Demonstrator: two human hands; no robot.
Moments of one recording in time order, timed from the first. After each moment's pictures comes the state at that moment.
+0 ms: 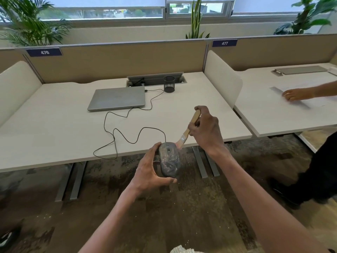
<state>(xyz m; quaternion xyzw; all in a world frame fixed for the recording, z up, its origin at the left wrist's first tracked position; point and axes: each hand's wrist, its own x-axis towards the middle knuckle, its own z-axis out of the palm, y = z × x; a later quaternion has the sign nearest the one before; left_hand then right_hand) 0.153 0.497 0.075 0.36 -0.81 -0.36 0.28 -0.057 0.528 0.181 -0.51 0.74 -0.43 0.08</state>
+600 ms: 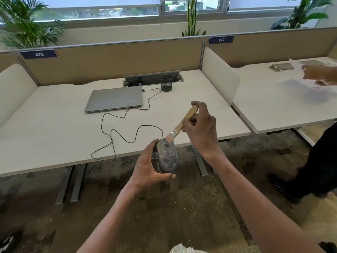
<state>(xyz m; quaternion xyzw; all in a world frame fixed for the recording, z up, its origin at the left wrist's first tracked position) 0.146 0.488 0.080 0.37 -0.82 -0.35 0.28 -0.045 0.532 0.184 -0.49 0.69 -0.52 0.08</state>
